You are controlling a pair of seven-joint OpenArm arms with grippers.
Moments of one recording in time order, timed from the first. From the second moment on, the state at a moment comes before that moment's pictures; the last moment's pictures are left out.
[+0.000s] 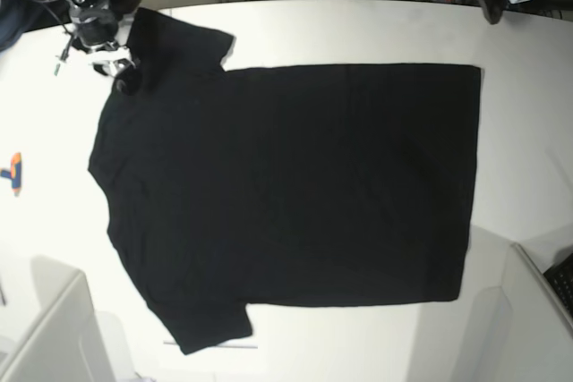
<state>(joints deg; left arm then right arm) 61.9 -10.4 -22.7 107.8 -30.7 1.1 -5.5 -34.8 6.9 20.4 102.3 47.5 1.6 -29.1</state>
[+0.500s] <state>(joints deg) 59.9 -9.9 -26.9 107.6 -31.5 0.8 -5.5 -35.0 7.2 20.3 96.4 48.8 3.5 -26.8</state>
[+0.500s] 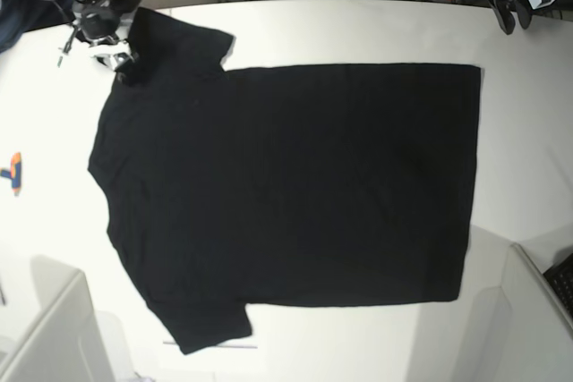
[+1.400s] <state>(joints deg) 50.9 -6.5 -28.5 107.5 -31.7 -4.3 13.3 -34.6 7.3 20.8 90.1 52.1 18.2 -28.3</state>
